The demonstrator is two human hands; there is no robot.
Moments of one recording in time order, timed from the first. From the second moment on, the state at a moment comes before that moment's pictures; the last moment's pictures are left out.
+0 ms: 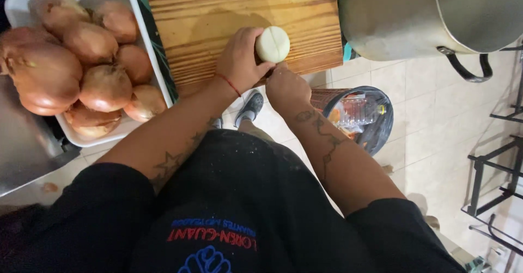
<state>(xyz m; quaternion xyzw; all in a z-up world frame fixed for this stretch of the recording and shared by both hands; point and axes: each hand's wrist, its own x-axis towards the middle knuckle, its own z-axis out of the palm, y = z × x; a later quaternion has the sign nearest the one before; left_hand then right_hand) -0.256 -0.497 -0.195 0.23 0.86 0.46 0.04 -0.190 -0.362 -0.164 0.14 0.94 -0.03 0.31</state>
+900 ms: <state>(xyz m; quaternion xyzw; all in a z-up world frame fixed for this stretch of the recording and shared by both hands) -0.273 -0.548 -0.086 0.12 0.87 0.40 0.28 -0.097 -0.320 -0.131 0.01 0.95 -0.14 0.29</state>
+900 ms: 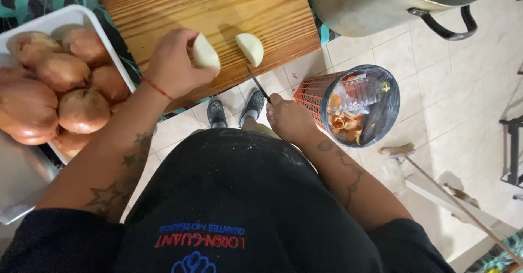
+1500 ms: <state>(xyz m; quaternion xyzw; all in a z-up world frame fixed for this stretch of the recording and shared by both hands) -0.271 -0.551 -0.167 0.56 0.81 0.19 0.03 -0.124 -0.369 -0.173 -0.12 0.98 -0.06 0.14</state>
